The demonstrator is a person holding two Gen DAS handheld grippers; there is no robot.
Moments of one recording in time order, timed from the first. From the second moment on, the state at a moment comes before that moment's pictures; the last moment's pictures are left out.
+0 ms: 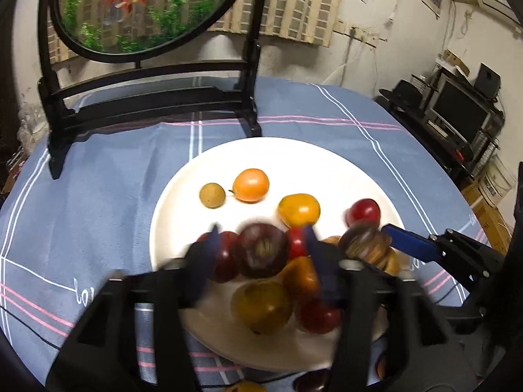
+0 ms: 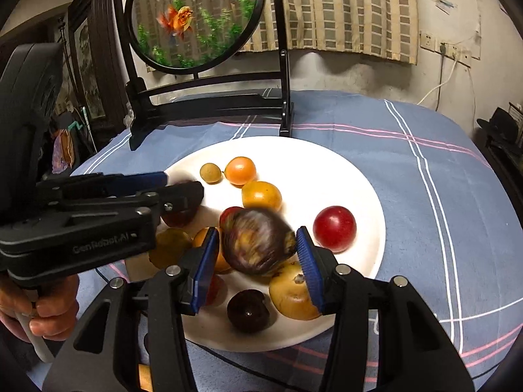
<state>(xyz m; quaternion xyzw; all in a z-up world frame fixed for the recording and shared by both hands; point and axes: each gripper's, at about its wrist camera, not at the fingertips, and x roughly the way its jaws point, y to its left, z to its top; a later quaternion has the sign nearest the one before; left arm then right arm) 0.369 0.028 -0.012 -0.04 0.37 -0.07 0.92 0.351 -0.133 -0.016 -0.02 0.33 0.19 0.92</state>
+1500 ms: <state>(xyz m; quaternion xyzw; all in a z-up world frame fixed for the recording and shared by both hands) 0.171 0.051 -0.037 -0.03 0.35 0.03 0.94 0.232 -0.144 -0.061 -0.08 0.37 0.17 0.91</state>
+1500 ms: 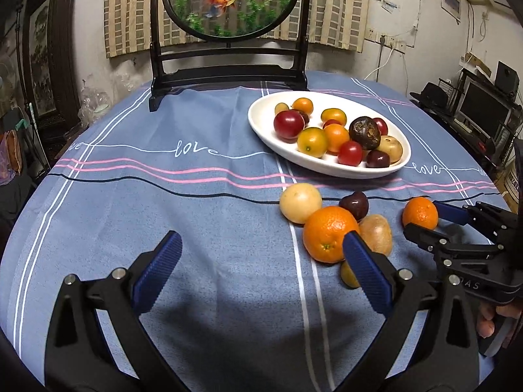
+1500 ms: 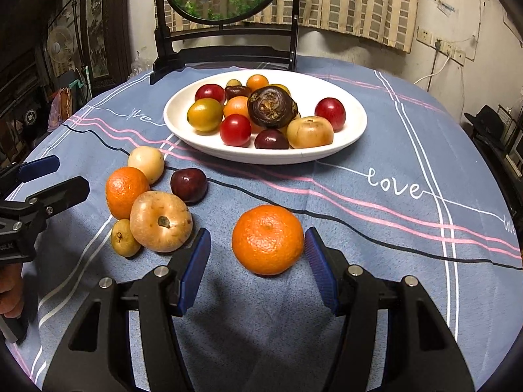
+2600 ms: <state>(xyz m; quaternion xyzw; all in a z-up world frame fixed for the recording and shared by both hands) 0.188 0.037 -0.048 -0.07 0.38 -0.08 0.92 0.238 -0.163 -0.055 -0.02 0.38 0.15 0.91</state>
